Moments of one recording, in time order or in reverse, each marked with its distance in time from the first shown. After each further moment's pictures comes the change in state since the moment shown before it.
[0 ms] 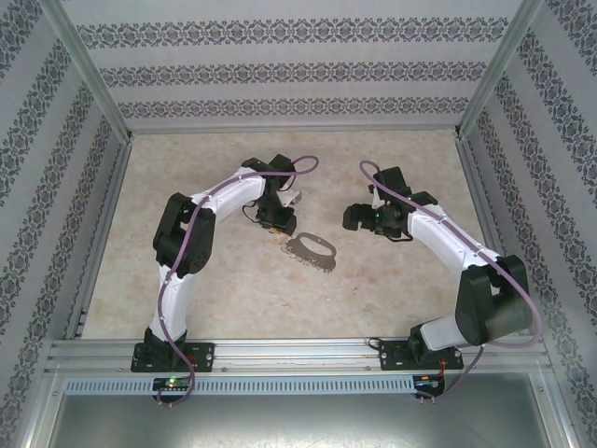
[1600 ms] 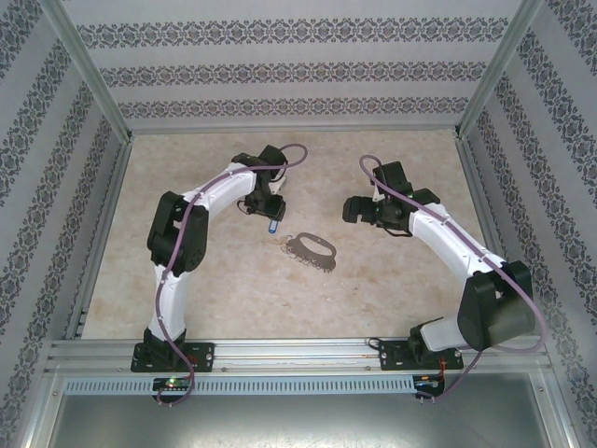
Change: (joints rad) left arm 0.059 -0.001 0.019 0.083 -0.261 -0.024; right arm 0.022 -0.028 0.045 -0.001 0.079 0.002
